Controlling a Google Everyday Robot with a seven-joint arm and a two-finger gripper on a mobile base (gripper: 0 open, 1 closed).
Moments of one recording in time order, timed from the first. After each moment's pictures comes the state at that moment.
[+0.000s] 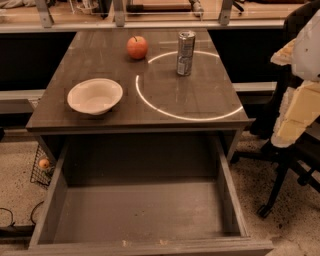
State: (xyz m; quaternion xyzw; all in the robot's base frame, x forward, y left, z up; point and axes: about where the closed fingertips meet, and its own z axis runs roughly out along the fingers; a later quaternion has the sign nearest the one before) arm 0.438 -0.217 0.976 -0.60 0.78 -0.03 0.16
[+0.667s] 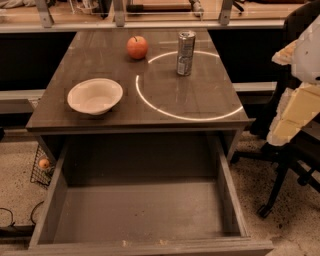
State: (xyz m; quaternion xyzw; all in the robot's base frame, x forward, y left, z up) arm 0.445 -0.218 0.973 -0.59 0.78 -0.04 0.18
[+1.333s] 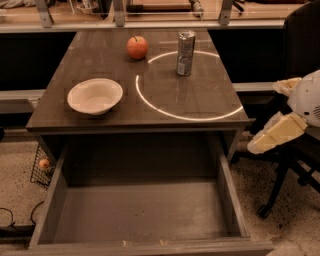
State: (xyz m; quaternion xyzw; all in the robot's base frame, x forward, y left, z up) arm 0.476 -0.235 0.902 -0.48 0.81 0.07 0.32
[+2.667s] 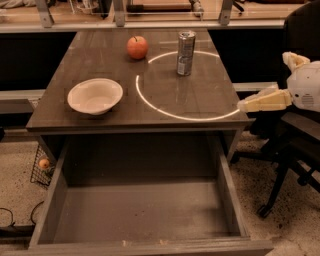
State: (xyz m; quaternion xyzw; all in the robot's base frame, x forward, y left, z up) arm 0.573 -0.253 0.933 -0.38 0.73 0.07 0.55
